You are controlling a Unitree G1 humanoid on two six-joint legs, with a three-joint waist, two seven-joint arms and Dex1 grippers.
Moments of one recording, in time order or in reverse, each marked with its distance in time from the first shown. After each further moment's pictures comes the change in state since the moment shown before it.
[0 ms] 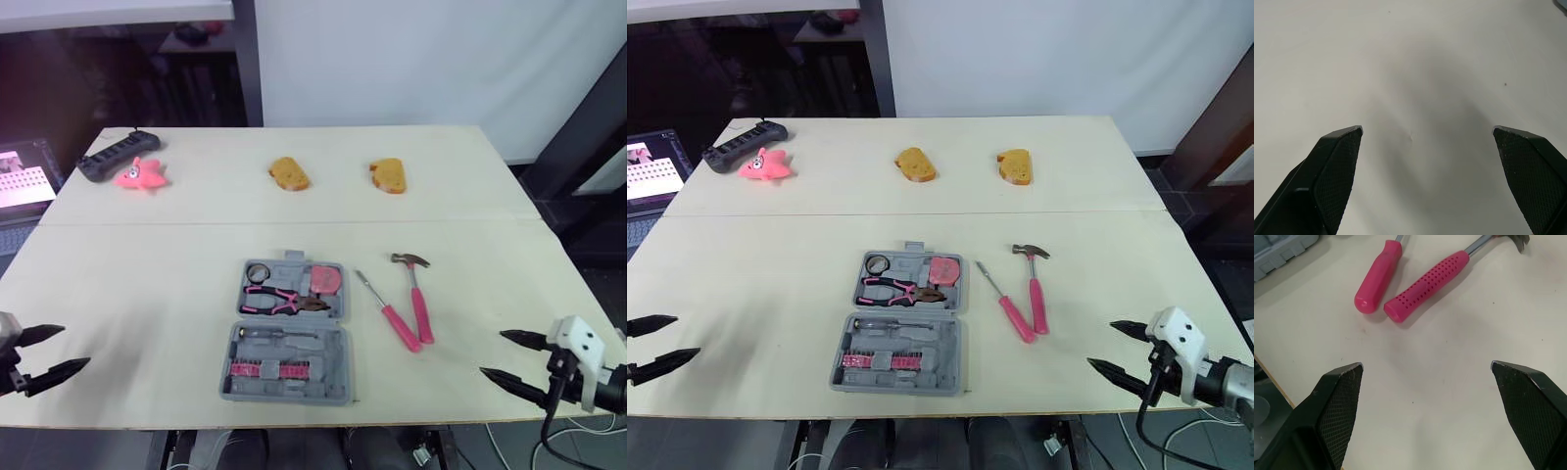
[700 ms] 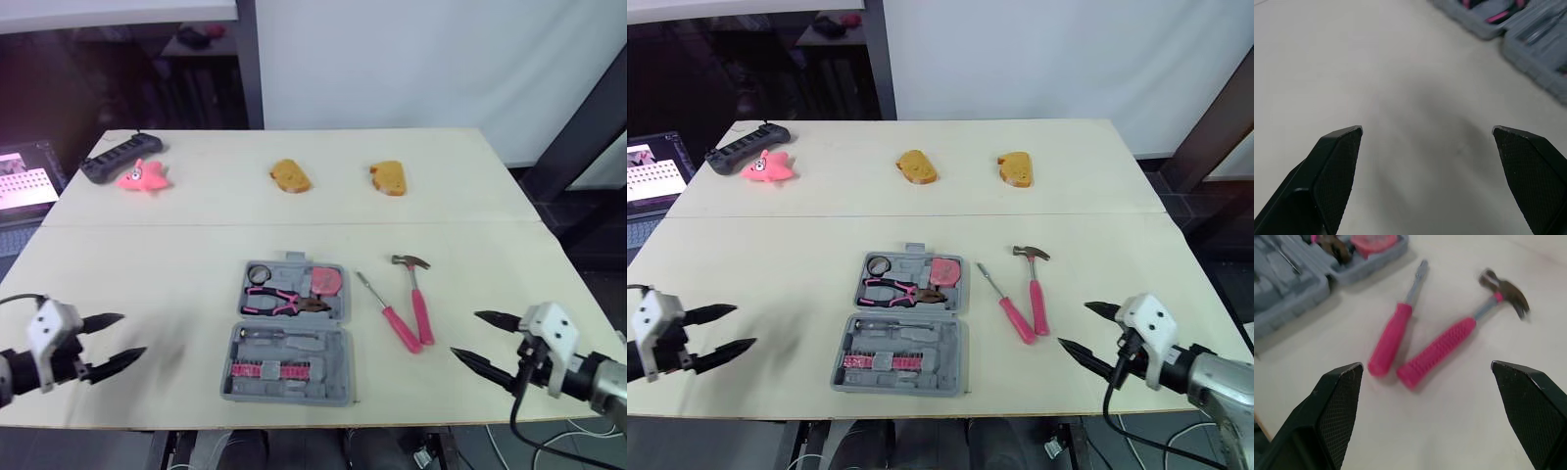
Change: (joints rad) left arm 0.009 -0.204 -0.115 -0.396 -0.035 0.151 0.128; right arm -0.066 0.084 0.092 -0.356 0.059 0.247 -0.291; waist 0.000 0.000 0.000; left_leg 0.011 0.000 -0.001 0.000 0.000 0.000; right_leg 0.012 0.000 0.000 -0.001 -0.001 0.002
